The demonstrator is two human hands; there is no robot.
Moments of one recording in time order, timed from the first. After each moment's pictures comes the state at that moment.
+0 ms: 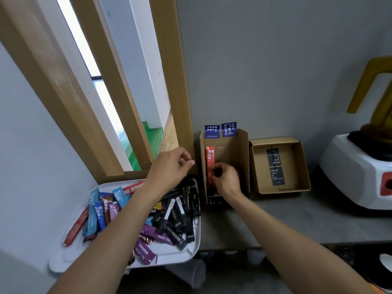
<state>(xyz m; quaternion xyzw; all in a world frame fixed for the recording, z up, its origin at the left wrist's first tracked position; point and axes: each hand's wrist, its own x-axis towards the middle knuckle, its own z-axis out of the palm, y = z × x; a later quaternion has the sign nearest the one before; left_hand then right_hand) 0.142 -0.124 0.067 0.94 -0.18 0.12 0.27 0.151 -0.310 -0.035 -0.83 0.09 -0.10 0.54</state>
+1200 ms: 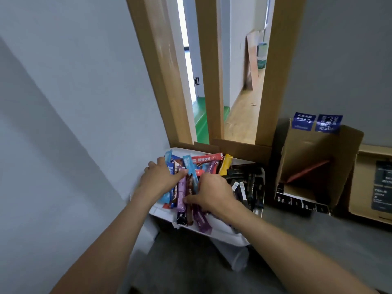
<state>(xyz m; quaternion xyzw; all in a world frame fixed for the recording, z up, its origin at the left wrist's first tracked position) 0.089 0.062 -0.003 0.96 0.25 0.00 0.15 0.086 -0.122 0.006 -0.94 -0.18 0.11 0.26</state>
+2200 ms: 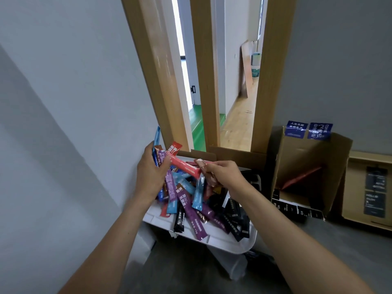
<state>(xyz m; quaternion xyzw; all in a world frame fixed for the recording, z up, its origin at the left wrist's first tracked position) 0.078 0.055 0.027 0.84 0.15 0.24 0.45 0.134 -0.153 0.026 -0.74 -0.01 0.20 0.64</state>
